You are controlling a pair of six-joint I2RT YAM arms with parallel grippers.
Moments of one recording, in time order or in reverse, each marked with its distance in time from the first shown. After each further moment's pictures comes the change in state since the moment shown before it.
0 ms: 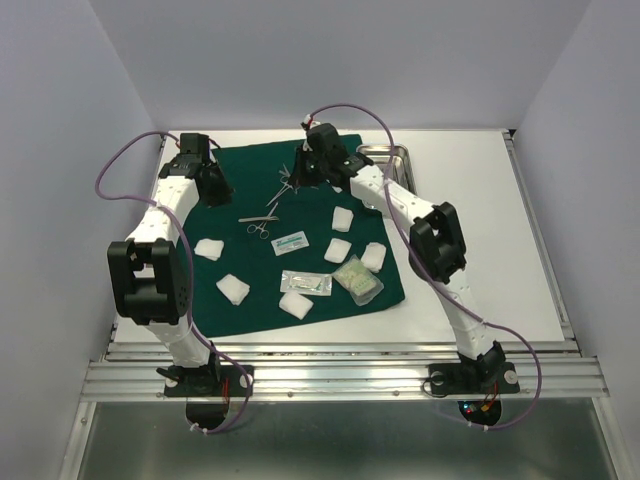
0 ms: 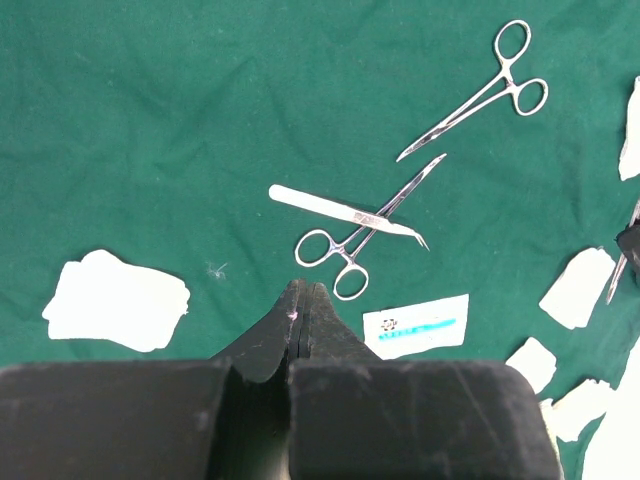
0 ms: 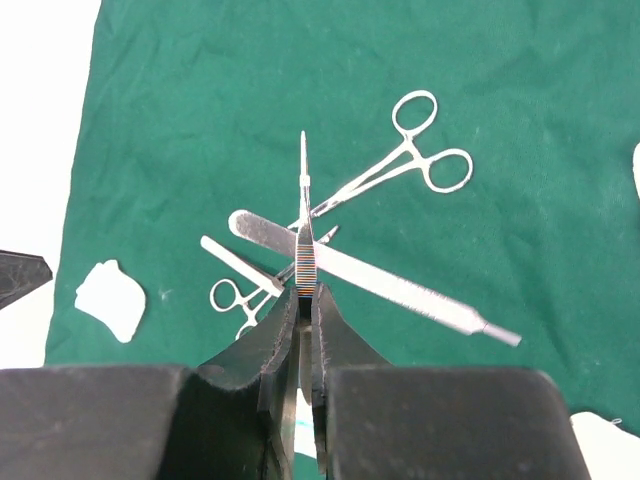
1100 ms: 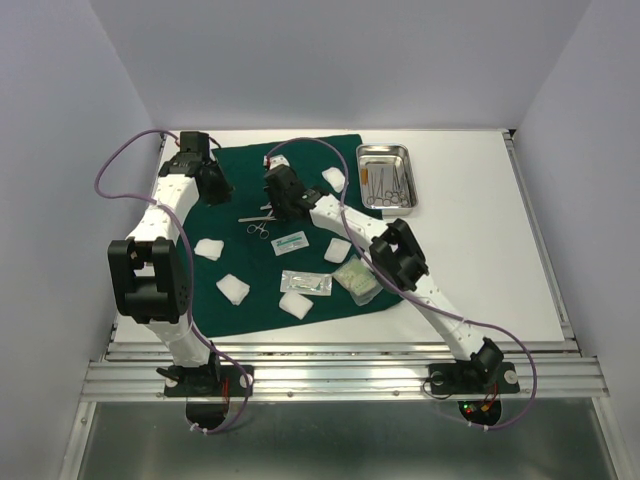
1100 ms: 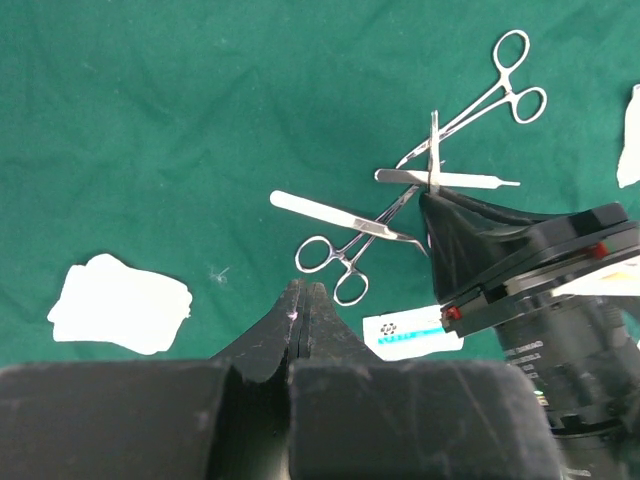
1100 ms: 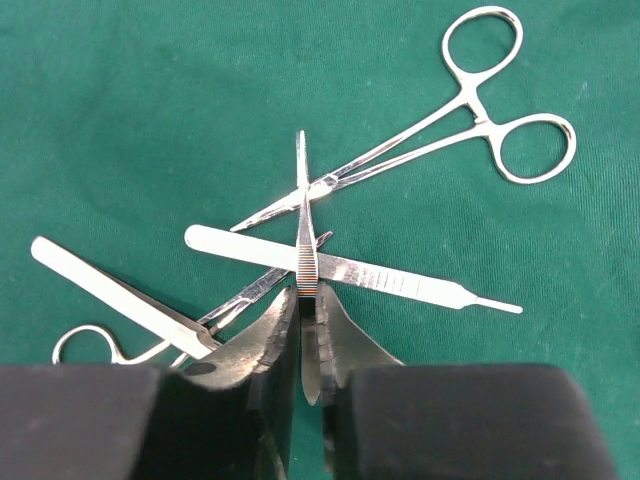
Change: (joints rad) left arm 0.000 0.008 0.023 -0.007 -0.010 0.000; right arm 0.150 0.301 0.209 -0.040 0.344 -0.190
